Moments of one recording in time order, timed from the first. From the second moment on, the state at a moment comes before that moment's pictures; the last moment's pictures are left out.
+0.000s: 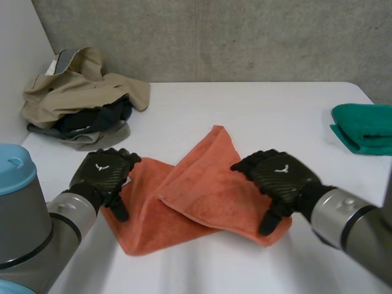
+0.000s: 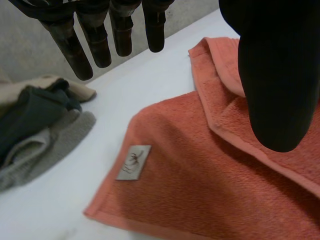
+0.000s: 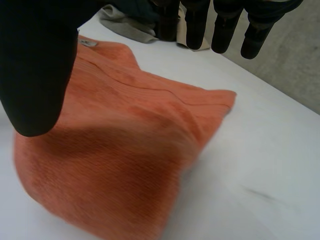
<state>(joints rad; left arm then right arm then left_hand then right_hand) 4.27 -1.72 -1.87 3.24 -1.60 3.36 2.00 -1.44 1.77 0.12 1.26 2.82 0.24 0.23 0.24 0.23 0.06 0.23 0.22 0.21 0.21 0.05</state>
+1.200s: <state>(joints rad) 4.02 -1.93 -1.69 3.42 -1.54 3.26 2.12 -1.34 1.70 -0.12 1.44 2.75 0.37 0.37 0.37 0.36 0.19 1.10 1.17 1.18 1.20 1.01</state>
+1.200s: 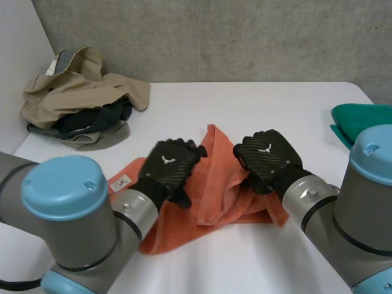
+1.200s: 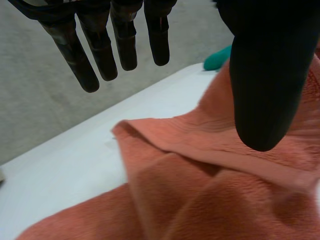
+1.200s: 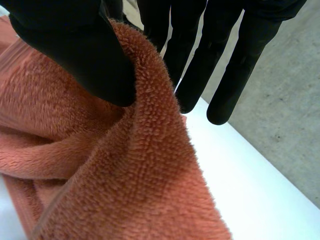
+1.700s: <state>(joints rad) 3.94 -2.07 -1.52 3.25 -1.54 2.76 2.14 -1.32 1.71 -0.17 1.50 2.87 0.37 0.37 0.37 0.36 0.19 1.10 1.17 1.18 1.20 1.01</state>
